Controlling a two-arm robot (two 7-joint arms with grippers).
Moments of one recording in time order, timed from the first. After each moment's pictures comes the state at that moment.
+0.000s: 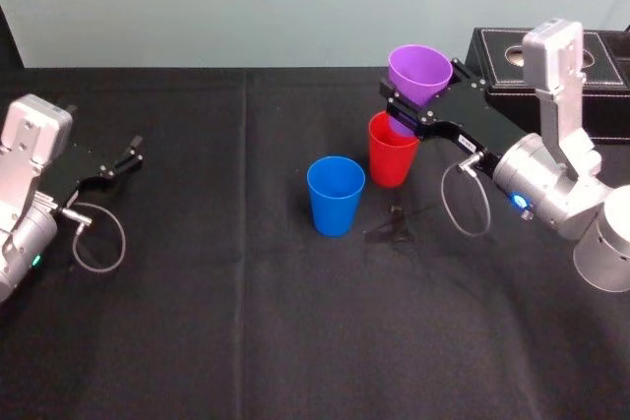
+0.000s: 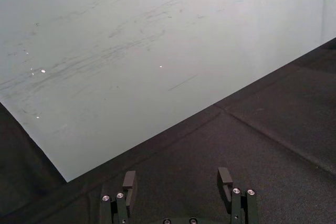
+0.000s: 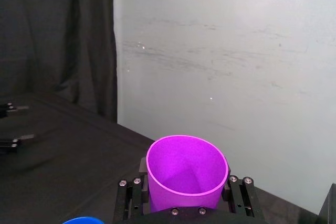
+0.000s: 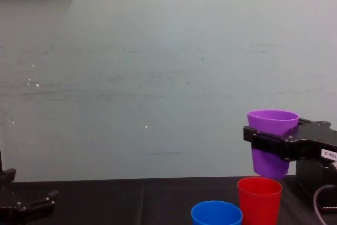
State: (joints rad) left arm -0.20 0.60 0.45 -1.41 -0.25 -0.12 0.03; right arm 0.25 0.36 -0.28 -1.46 0.29 -0.06 0.38
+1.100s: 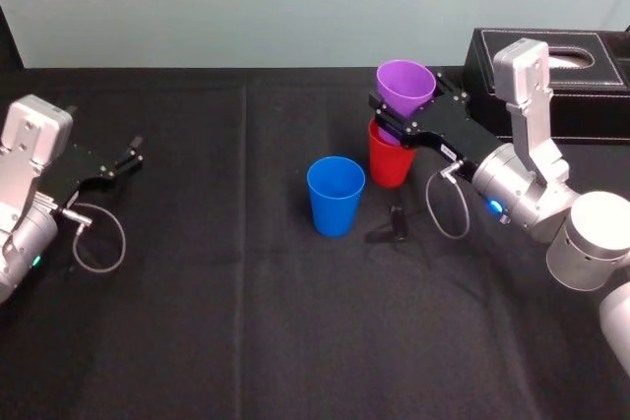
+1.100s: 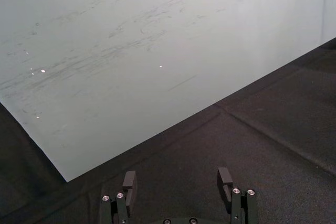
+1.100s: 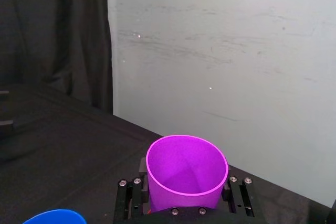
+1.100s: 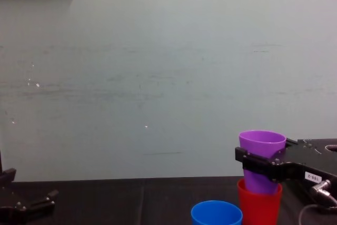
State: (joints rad) left arm -0.20 0.60 0.45 -1.41 -0.25 -0.12 0.03; right arm 0.34 0.28 -0.30 -1.24 0.25 -0.17 0.41
